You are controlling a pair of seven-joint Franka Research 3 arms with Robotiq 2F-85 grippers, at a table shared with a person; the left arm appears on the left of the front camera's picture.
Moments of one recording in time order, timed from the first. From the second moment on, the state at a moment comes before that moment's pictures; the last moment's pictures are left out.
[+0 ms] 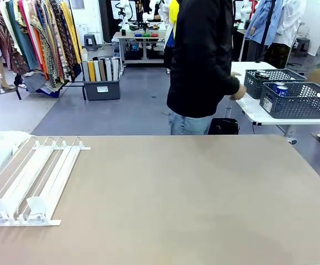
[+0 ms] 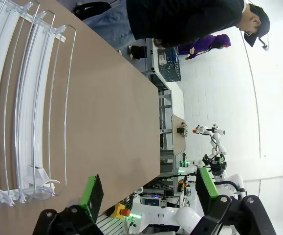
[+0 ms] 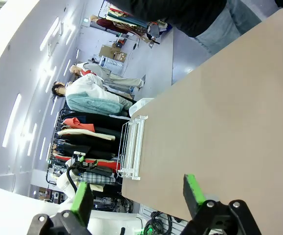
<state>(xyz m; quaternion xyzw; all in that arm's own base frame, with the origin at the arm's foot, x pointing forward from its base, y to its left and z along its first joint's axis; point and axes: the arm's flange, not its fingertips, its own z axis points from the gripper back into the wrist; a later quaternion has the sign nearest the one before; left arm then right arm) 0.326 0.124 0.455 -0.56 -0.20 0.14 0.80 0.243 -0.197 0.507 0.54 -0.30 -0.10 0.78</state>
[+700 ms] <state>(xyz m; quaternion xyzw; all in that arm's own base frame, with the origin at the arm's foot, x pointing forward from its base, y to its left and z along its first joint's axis) 0.326 0.124 0.455 -0.56 -0.20 0.14 0.80 0.243 -0.197 0.507 0.54 -0.30 -0.10 0.78</state>
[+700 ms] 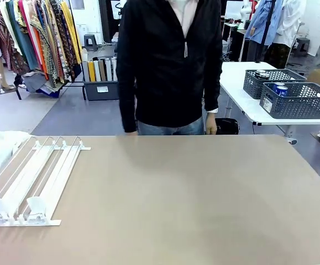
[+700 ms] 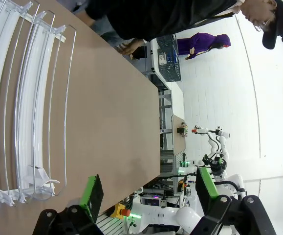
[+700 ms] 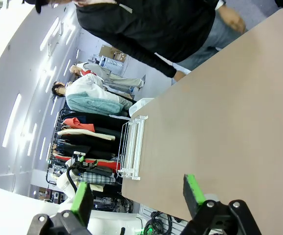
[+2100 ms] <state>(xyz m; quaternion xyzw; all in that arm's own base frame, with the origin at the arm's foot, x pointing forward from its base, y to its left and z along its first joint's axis) 0.326 0.124 0.455 -0.56 -0.20 0.14 0.80 0.243 -0.197 0.507 0.54 -0.30 -0.10 0.78</state>
